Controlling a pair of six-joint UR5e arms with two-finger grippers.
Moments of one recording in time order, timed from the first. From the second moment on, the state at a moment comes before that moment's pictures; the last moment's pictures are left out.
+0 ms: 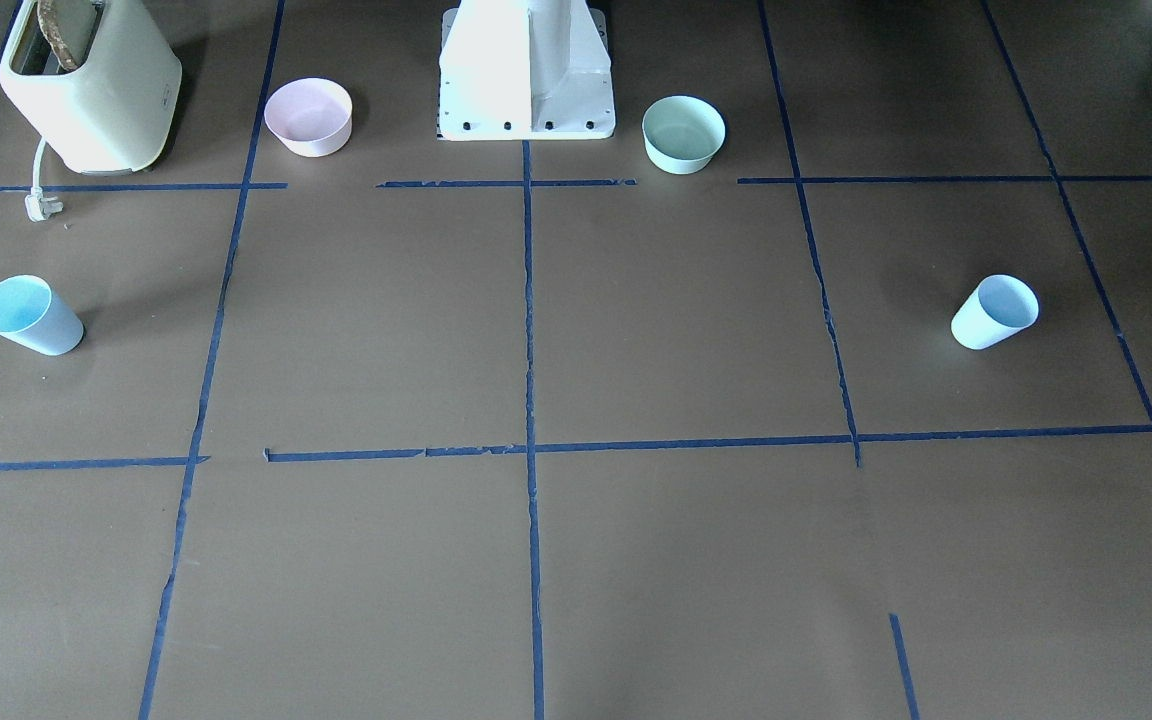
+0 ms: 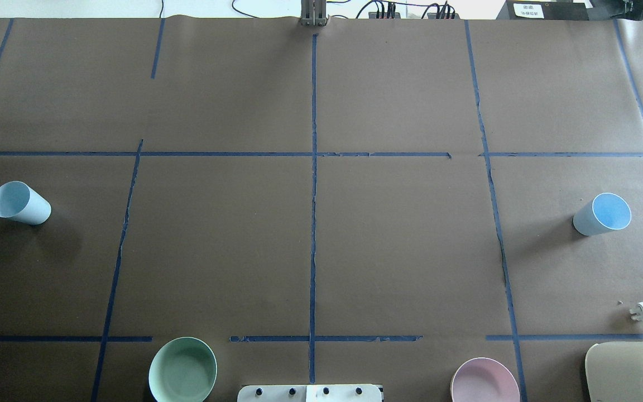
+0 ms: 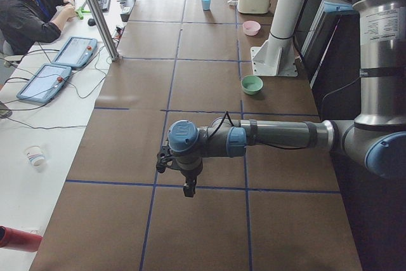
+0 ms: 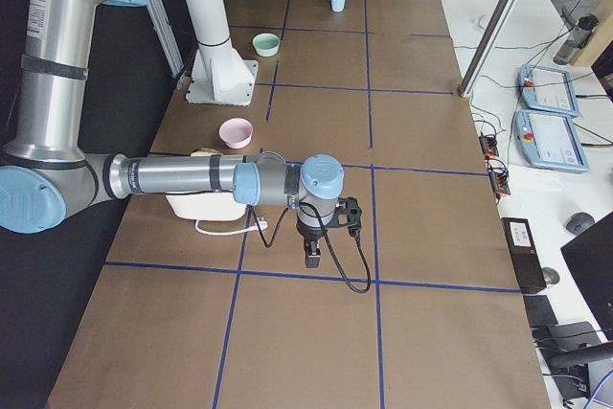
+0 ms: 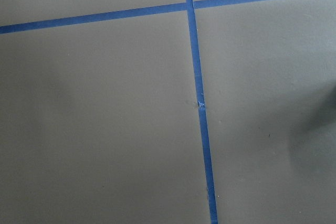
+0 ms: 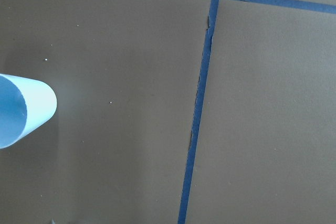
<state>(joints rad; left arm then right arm) -1.55 -1.44 -1.71 -1.51 -2.36 0.15 1.48 -1.77 1.84 -1.65 2.34 -0.07</state>
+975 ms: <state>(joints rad) -1.55 -1.49 -1.72 -1.54 -2.36 0.14 1.48 -1.77 1.84 -1.65 2.34 -0.07</state>
